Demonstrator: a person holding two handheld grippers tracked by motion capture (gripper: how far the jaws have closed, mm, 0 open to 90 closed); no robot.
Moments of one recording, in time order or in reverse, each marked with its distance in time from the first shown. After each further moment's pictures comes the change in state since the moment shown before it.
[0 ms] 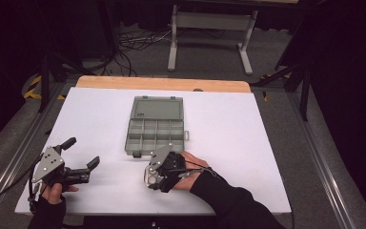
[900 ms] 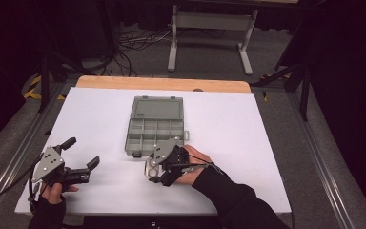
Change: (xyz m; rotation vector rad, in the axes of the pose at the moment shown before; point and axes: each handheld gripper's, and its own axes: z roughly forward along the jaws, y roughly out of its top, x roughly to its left) left arm 0.001 0.000 0.000 0.007 0.001 0.001; right arm -0.008 0.008 -0.022 -0.055 -0.051 -0.023
